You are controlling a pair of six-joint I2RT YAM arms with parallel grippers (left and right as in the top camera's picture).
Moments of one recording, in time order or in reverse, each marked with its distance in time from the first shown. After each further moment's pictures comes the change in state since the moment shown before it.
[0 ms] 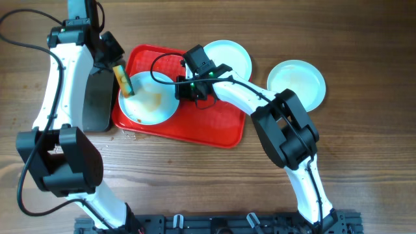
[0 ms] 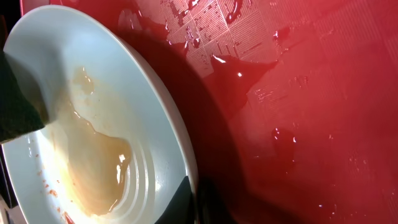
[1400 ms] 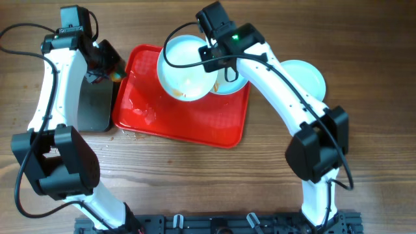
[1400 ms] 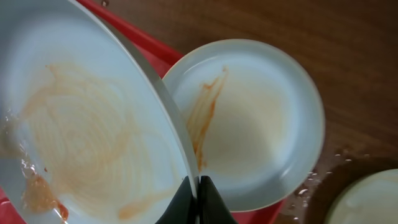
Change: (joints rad) left arm 0.053 -0.016 -0.068 -0.003 0.119 0.005; right arm -0.069 -0.217 0.326 -0.576 0.547 -0.476
